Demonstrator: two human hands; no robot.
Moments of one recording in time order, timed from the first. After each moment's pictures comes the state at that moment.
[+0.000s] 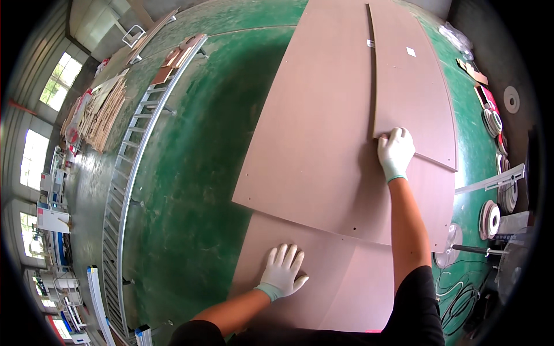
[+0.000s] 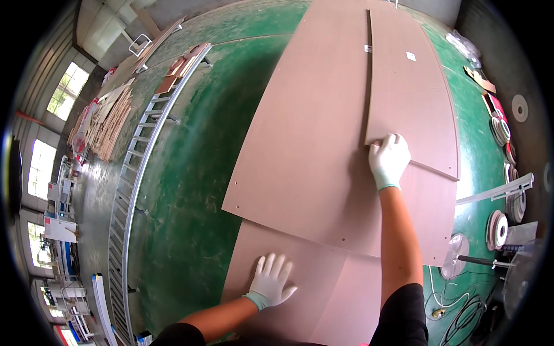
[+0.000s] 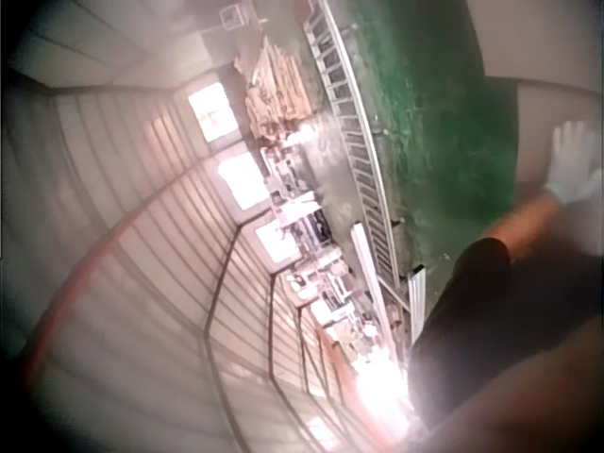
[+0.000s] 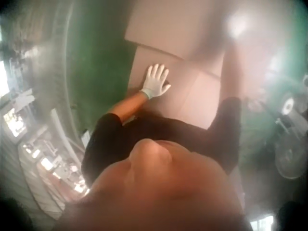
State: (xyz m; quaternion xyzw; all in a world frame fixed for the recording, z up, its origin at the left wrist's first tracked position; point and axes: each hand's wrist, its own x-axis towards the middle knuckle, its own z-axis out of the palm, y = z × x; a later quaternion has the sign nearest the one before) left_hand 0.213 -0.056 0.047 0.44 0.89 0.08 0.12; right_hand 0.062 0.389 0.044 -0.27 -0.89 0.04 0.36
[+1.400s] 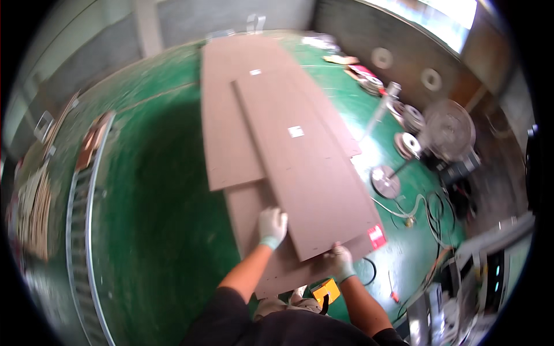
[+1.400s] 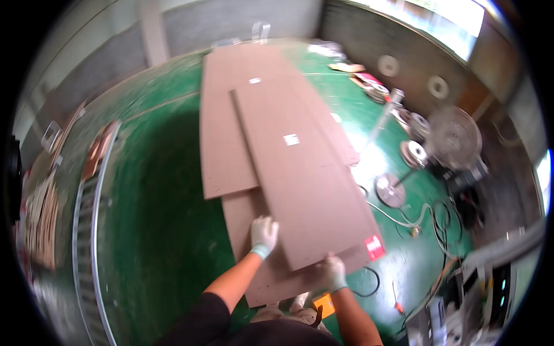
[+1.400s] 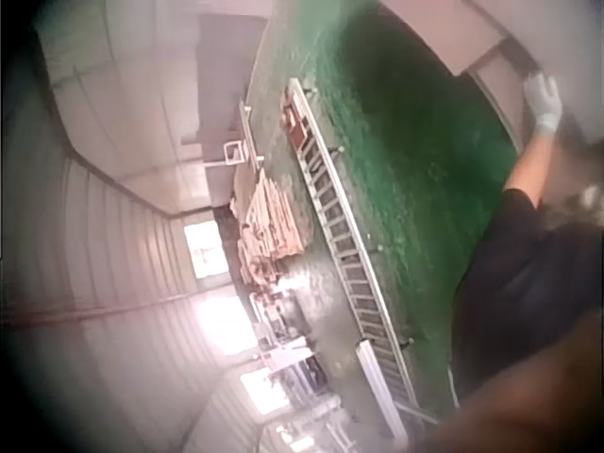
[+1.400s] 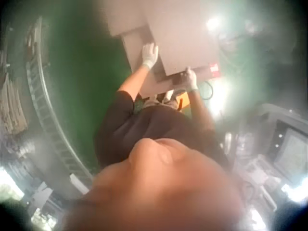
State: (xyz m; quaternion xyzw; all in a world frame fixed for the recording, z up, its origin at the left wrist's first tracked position) left_hand 0.208 -0.135 -0.011 0.46 0.78 0.41 -0.06; right_hand 0.531 -0.073 -0.039 -0.43 -0.26 0.83 0.26
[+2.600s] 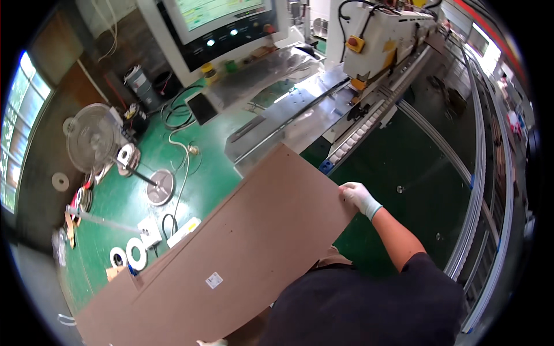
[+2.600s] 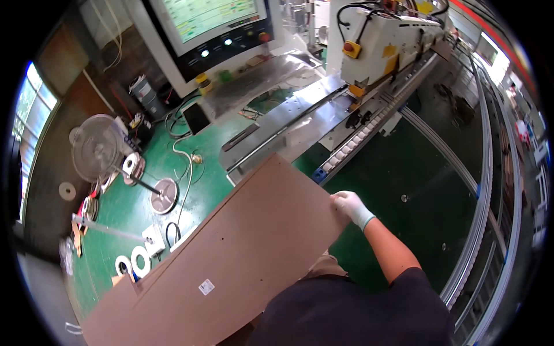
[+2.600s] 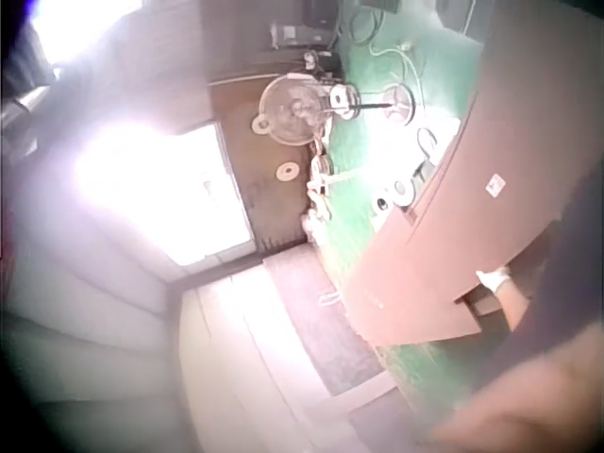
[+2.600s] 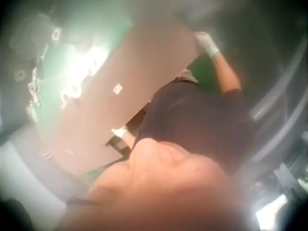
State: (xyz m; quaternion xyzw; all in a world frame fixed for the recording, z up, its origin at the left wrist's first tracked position) left_hand 0.228 -0.087 -0.017 0.08 0.64 0.46 0.61; right_hand 0.906 -0.516 0.082 -0.81 0.01 0.21 0.55
